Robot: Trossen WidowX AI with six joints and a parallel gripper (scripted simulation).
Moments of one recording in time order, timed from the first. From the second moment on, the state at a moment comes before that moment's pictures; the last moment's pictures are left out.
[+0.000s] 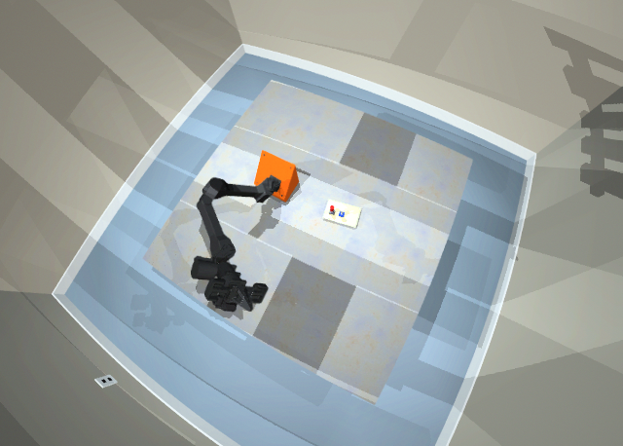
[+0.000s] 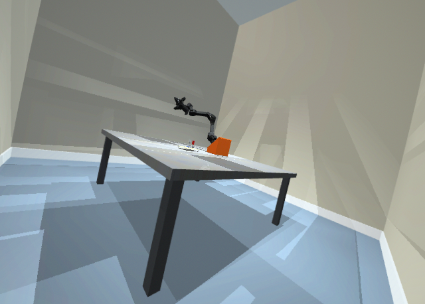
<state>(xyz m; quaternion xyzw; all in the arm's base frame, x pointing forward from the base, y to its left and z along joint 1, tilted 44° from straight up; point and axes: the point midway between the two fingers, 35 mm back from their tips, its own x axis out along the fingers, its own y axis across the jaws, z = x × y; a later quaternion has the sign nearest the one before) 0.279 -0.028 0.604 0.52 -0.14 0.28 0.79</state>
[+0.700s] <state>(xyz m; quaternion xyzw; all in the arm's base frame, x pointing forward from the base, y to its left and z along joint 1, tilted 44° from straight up) 0.377 -0.030 0.518 0.59 -0.05 0.17 0.79</state>
